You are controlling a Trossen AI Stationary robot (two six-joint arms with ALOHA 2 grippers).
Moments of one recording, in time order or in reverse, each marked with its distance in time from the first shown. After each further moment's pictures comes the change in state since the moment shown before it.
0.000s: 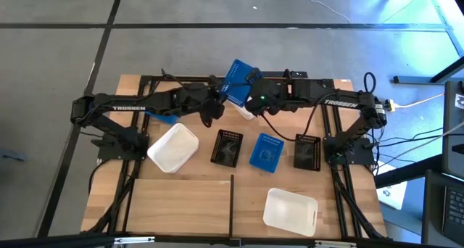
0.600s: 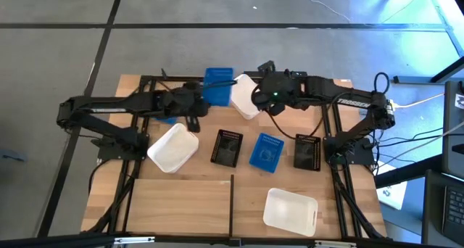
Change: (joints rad) left arm -0.086 -0.208 0.000 -0.401 -0.002 -0.597; right arm 0.000 -0.096 0.000 -0.001 -0.017 0.280
